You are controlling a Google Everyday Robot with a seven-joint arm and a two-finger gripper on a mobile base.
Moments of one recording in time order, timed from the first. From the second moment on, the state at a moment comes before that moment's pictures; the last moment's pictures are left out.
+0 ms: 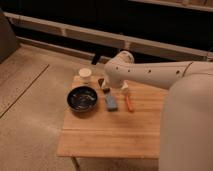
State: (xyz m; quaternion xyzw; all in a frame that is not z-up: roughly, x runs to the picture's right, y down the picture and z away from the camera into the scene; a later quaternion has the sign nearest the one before) arm 0.071 0.011 0.839 -0.15 0.16 0.78 0.59
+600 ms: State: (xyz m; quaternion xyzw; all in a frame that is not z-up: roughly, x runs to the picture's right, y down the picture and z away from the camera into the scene) arm 0.101 -0.014 0.880 -0.22 0.15 0.84 0.48
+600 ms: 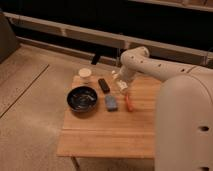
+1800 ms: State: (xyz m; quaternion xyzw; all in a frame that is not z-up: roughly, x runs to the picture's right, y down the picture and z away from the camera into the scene) arm 0.028 -0.004 0.884 -0.28 0.06 0.61 0.74
